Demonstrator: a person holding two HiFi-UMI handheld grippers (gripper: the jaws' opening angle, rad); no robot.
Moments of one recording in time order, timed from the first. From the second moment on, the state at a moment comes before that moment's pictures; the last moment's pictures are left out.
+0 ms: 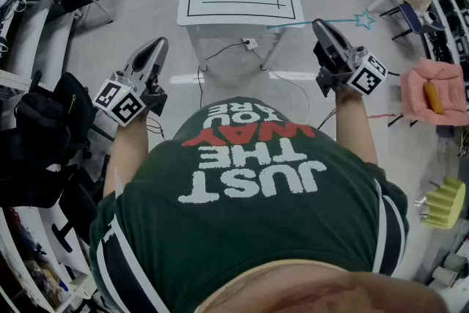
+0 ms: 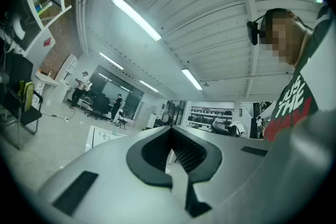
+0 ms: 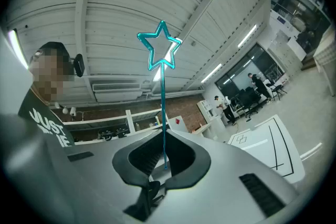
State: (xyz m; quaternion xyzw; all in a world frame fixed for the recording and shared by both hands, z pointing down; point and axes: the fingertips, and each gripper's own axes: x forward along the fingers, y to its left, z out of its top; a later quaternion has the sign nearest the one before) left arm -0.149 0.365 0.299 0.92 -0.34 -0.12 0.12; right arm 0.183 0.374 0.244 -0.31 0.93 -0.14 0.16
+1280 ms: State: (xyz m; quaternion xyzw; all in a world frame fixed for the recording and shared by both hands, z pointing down) left arm -0.017 0.373 0.301 0.92 -0.35 -0.08 0.14; right arm 0.294 0.376 0.258 -0.26 0.93 -0.17 0.18
